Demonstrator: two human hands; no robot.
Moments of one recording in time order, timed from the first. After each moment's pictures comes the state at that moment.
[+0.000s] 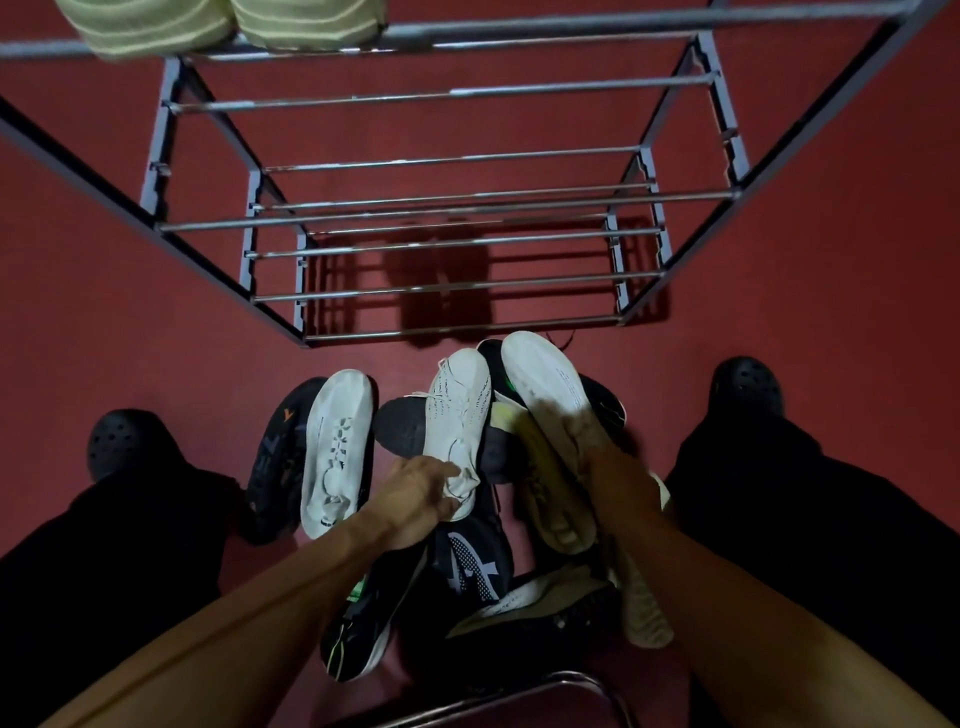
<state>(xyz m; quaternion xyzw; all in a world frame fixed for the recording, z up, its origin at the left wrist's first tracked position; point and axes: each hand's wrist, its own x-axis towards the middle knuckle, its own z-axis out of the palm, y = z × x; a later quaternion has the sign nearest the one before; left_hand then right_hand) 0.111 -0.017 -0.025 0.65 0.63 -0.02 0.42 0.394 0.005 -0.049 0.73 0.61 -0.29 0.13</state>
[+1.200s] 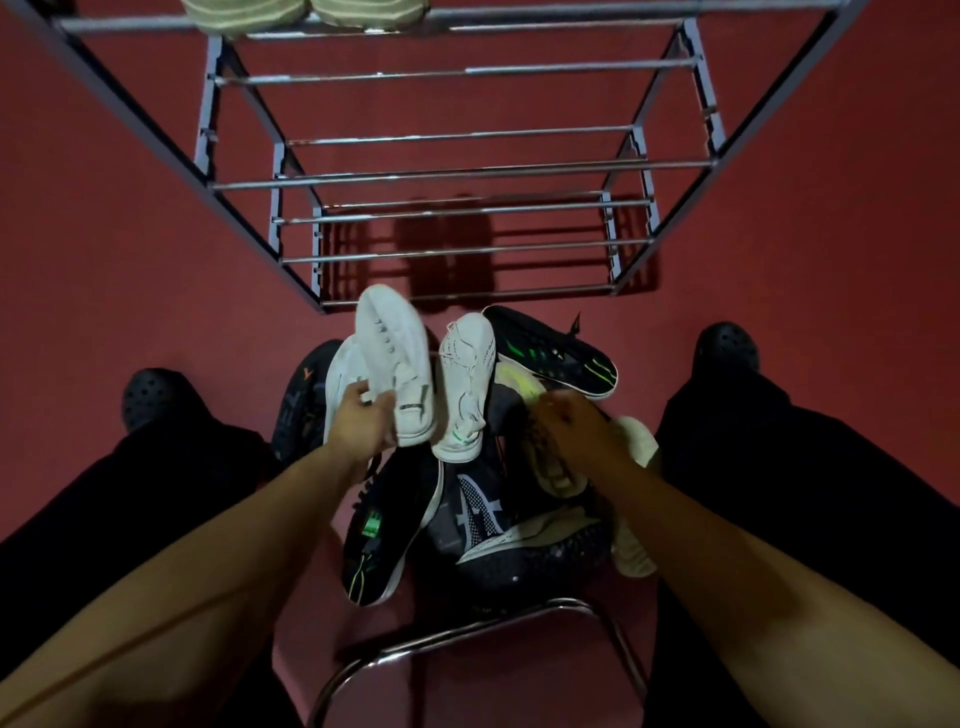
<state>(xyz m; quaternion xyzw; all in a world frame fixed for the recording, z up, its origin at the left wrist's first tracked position) 0.067 -0.020 0.015 0.17 0.76 0.30 0.55 0.342 -0.018 0.016 0.69 0.44 -0.55 -0.16</state>
